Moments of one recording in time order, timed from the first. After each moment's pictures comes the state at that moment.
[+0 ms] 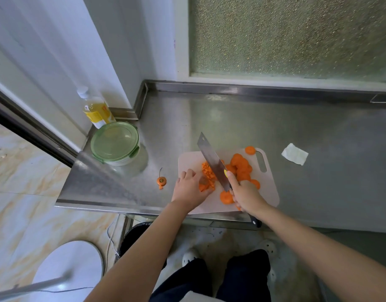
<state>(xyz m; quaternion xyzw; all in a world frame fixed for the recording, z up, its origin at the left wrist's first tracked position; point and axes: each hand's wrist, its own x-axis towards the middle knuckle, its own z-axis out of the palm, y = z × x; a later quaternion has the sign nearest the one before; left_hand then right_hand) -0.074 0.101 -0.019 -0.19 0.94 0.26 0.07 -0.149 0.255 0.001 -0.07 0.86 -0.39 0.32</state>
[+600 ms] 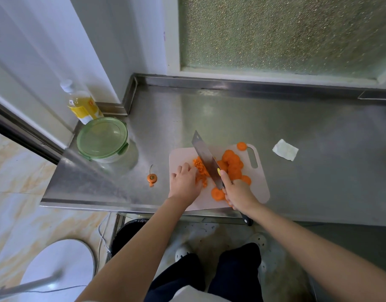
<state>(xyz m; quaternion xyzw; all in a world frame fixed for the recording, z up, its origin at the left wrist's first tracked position) -0.088 0.113 -0.023 -0.21 0.95 0.21 0.07 -0.146 0.261 -0.002 -0.06 0.85 -0.39 0.33</state>
